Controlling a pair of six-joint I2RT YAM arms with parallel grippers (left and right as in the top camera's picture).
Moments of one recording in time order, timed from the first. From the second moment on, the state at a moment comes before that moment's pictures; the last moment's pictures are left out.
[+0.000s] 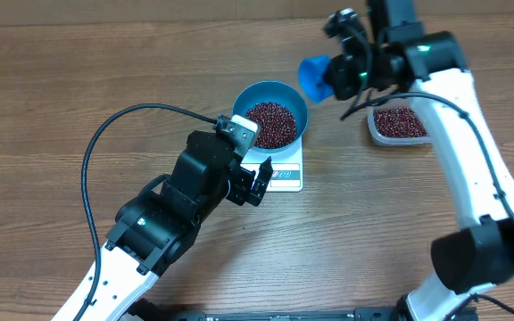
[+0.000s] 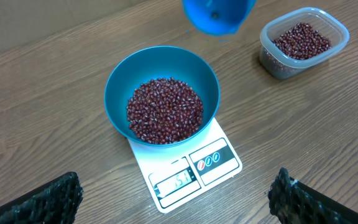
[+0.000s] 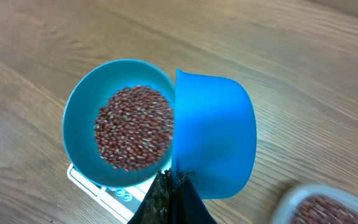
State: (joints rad) left arm -0.63 1.10 1.05 -0.60 -0.10 -0.10; right arm 0.21 1.82 1.89 -1.08 -0.32 -0.19
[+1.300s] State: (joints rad) left arm -0.63 1.10 1.05 -0.60 -0.10 -0.10; right arm 0.11 1.77 1.89 -1.16 -0.60 -0.24
